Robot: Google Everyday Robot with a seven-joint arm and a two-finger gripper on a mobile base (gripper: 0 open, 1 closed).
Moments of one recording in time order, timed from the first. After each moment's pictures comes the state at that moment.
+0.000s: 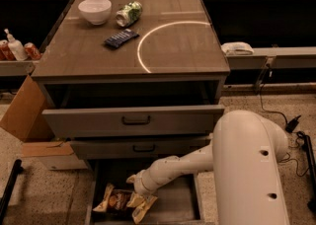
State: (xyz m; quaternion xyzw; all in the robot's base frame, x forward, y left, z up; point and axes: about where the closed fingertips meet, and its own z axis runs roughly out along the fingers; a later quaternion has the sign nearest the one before) arm 0.474 0.114 0.300 -0.70 0.64 0.22 0.23
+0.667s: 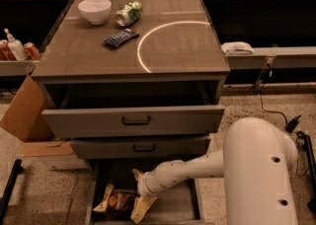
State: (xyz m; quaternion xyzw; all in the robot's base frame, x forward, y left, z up) arm 0.473 0.104 0.291 -0.68 0.65 0.23 0.25
